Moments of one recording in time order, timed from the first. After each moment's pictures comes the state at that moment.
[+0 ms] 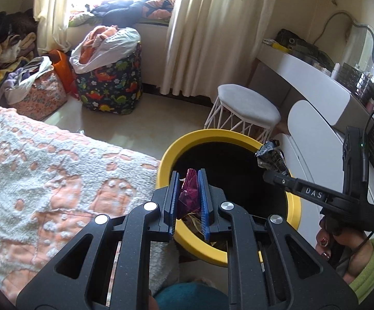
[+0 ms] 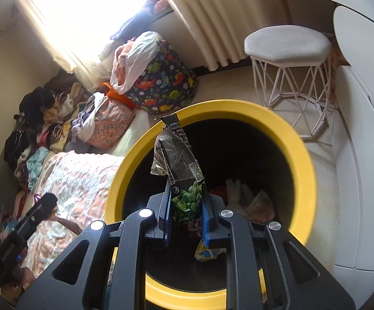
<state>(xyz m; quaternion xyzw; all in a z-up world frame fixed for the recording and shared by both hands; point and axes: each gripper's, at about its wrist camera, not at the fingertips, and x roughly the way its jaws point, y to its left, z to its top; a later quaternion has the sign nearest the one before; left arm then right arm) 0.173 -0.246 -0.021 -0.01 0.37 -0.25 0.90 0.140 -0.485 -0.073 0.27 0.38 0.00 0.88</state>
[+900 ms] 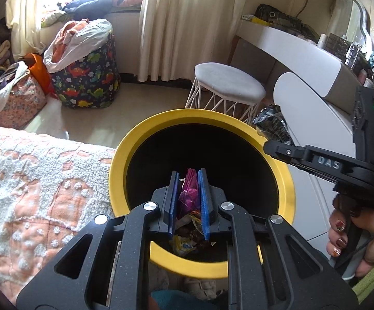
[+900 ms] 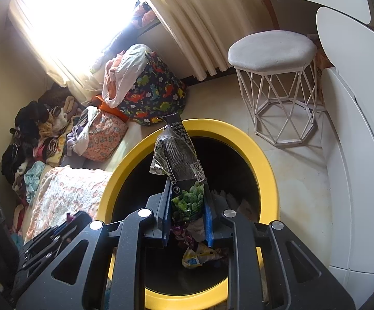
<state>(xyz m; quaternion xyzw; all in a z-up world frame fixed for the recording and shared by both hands) 0.185 -0.303 -0.048 0.03 0.39 -0.29 0.87 0.136 -0.514 -0.067 0.28 0.37 -0.02 0.89</state>
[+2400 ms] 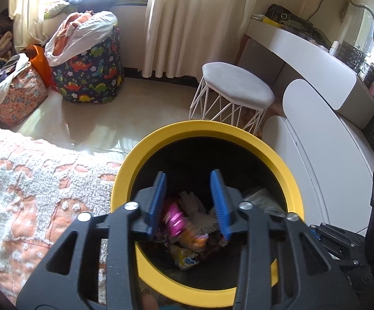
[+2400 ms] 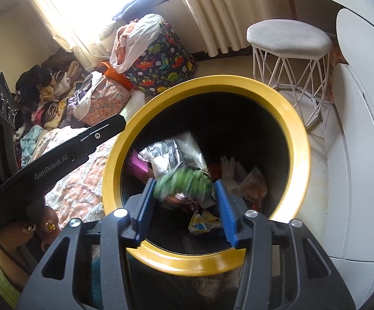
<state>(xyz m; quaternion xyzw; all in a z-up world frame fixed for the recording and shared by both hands) 0.223 -0.311 -0.045 0.02 0.41 -0.28 0.87 0.127 -0.466 -0.074 0.23 0.43 0.01 0.87</state>
